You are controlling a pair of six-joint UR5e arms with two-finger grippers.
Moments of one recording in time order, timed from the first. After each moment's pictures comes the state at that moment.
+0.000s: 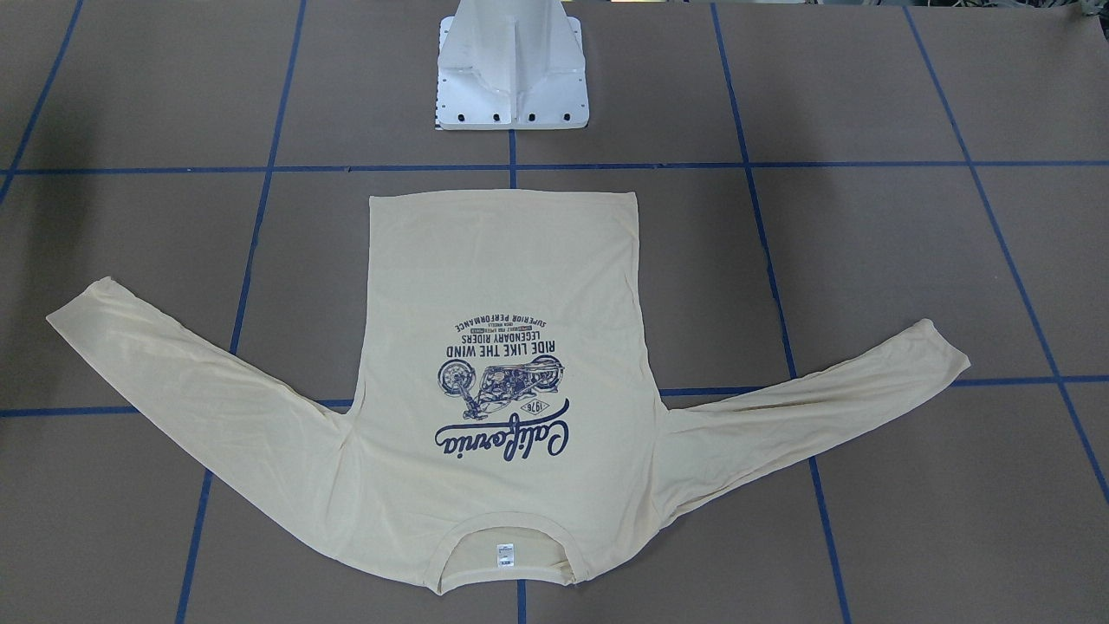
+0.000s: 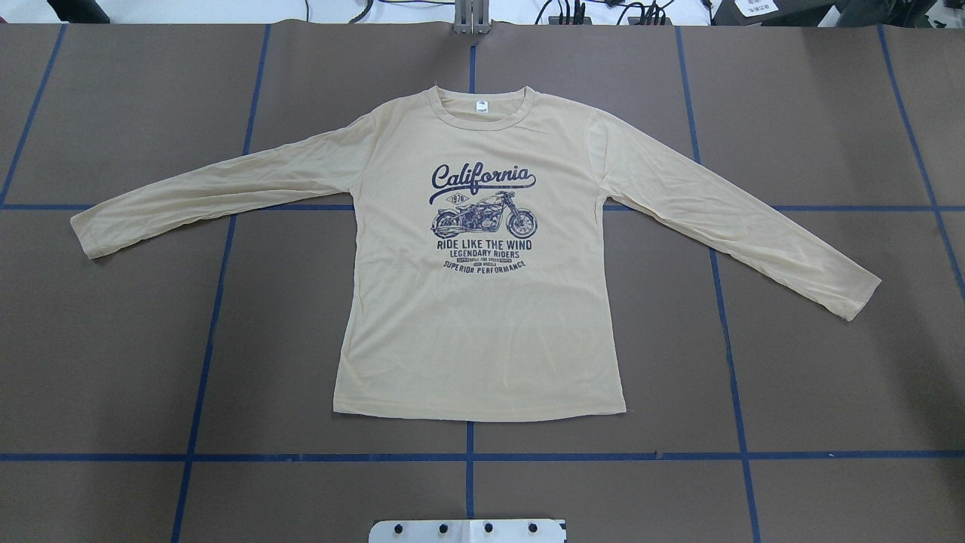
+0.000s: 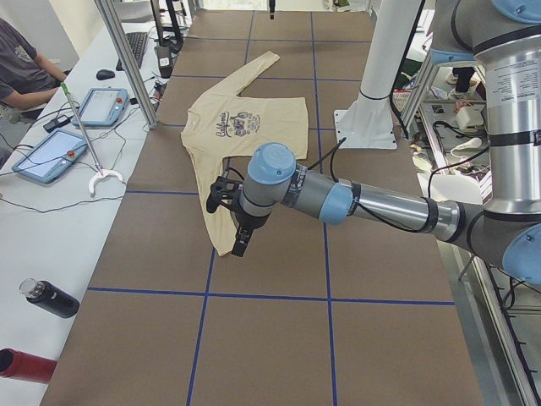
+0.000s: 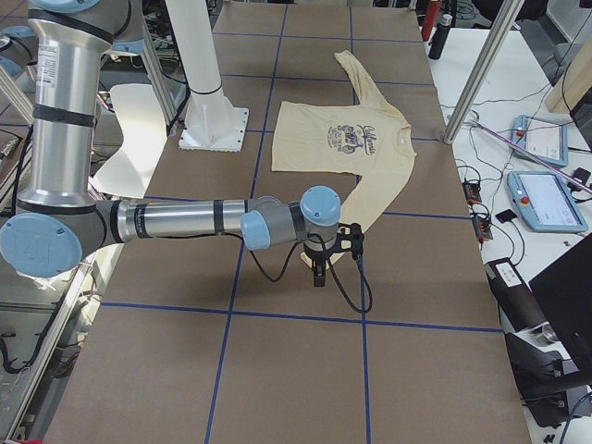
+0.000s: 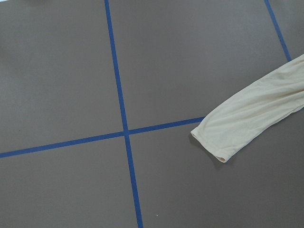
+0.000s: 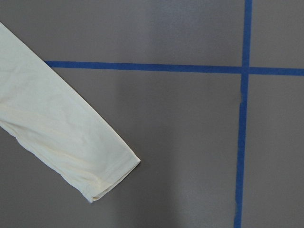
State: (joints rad) left arm -1.58 -1.39 -1.96 -1.77 -2.38 -0.06; right arm 1.38 -1.73 1.79 -1.37 2.41 0.27
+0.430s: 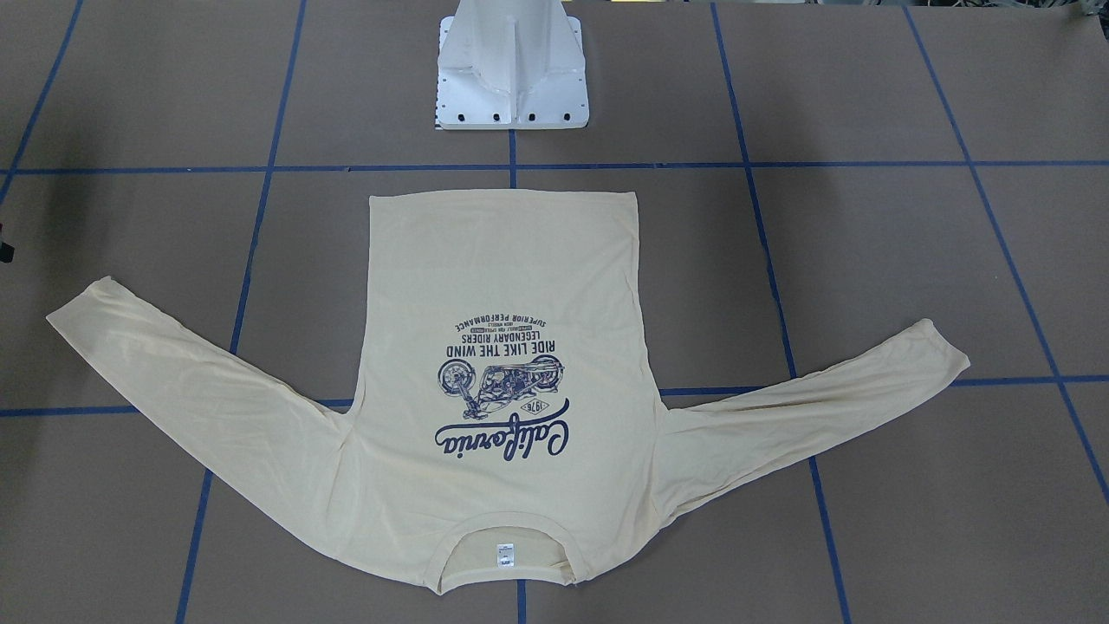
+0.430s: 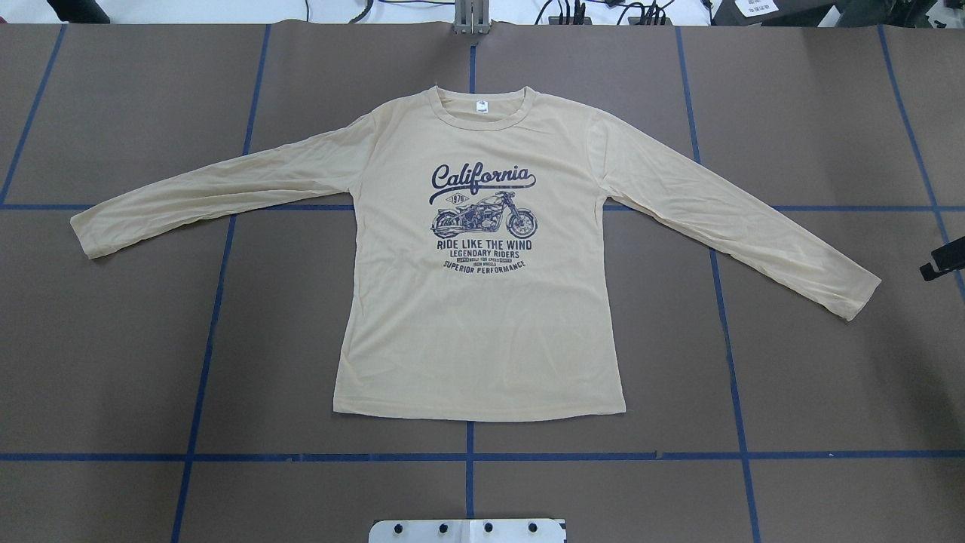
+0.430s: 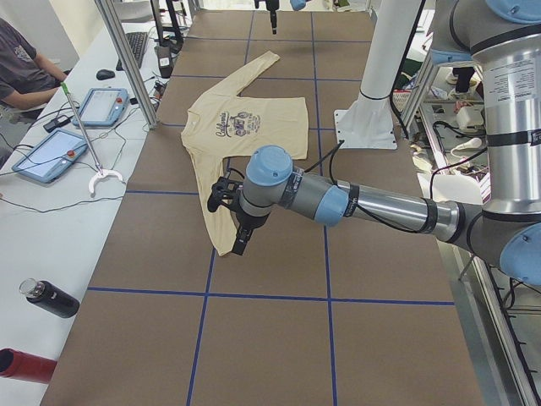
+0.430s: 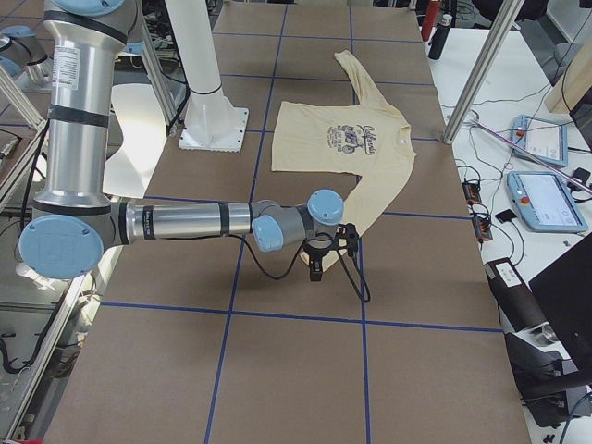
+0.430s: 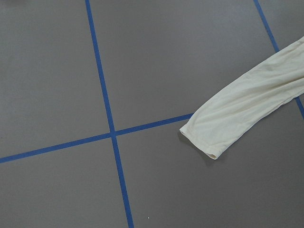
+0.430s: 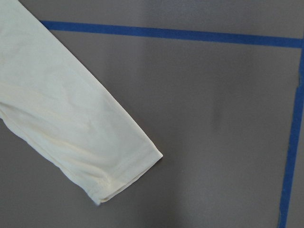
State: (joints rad) left arm -1.56 -1.39 -1.94 -1.79 -2.38 -0.06; right arm 1.22 -1.70 1.70 -1.27 2.38 0.36
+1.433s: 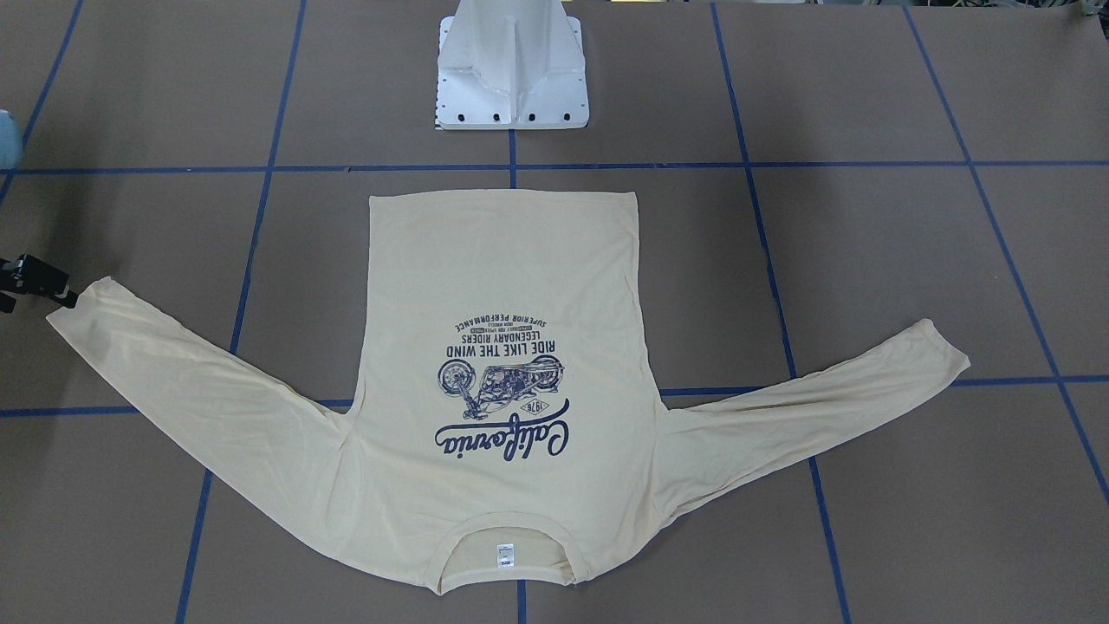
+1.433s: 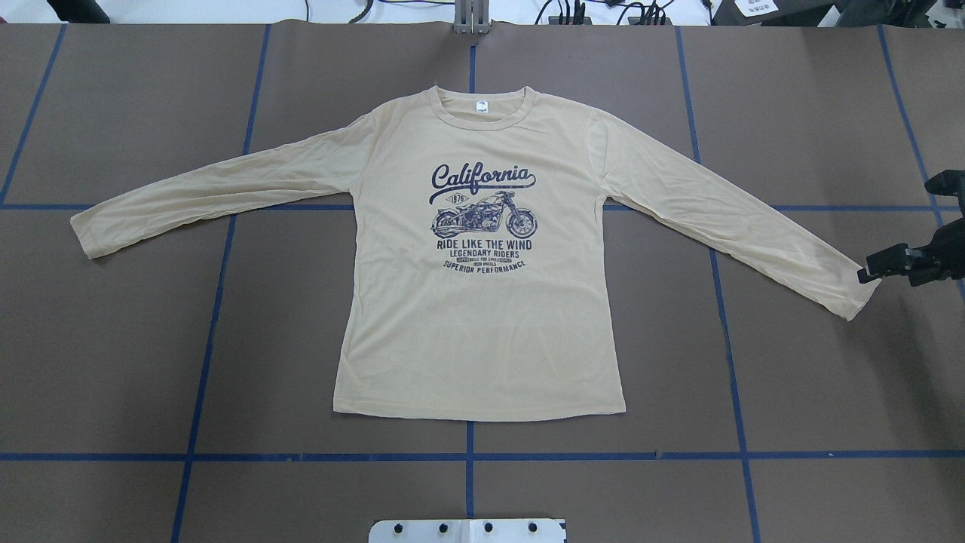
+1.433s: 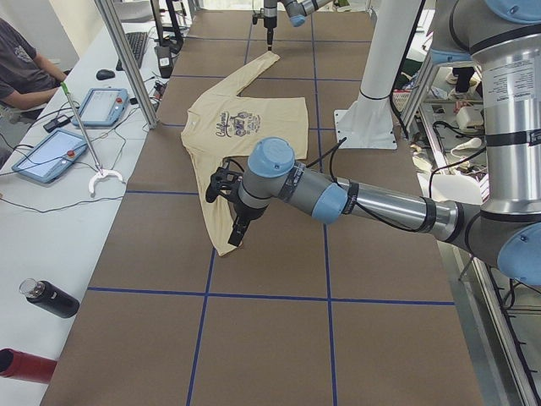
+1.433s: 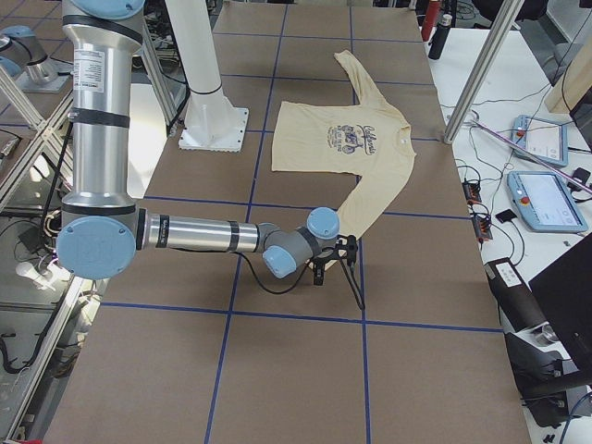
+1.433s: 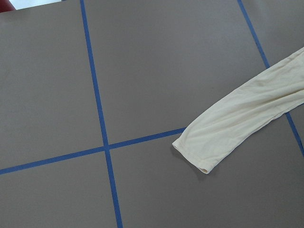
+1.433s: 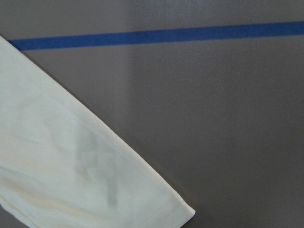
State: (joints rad) left arm -1.56 -1.39 -1.96 -1.85 -2.39 -0.13; right arm 1.08 -1.65 1.49 -0.87 2.32 0.74
